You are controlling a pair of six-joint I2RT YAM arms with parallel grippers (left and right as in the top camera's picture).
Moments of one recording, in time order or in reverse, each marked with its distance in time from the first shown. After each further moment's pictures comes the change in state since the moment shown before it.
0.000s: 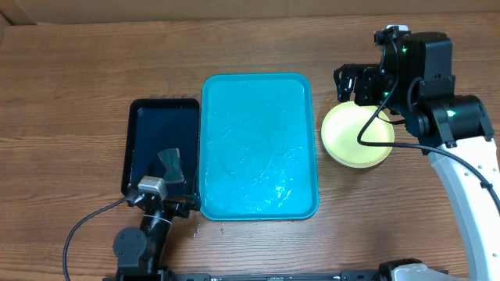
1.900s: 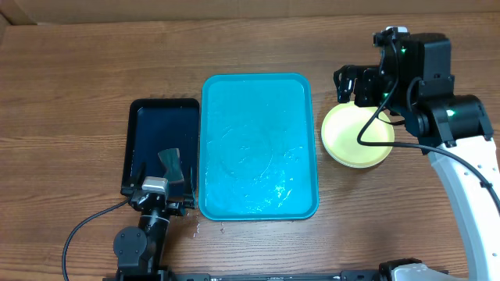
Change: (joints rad) left arm 0.000 0.000 0.000 -0.009 -0.087 0.172; right arm 0.000 -0.004 0.000 0.002 0.000 0.000
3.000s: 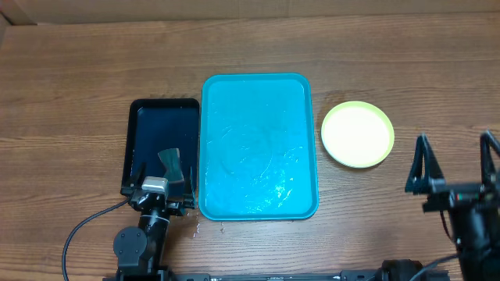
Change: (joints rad) left arm 0.000 0.000 0.000 0.000 -0.003 0.000; right arm -0.183 -1.021 -0.501 0.282 0.063 -0.061
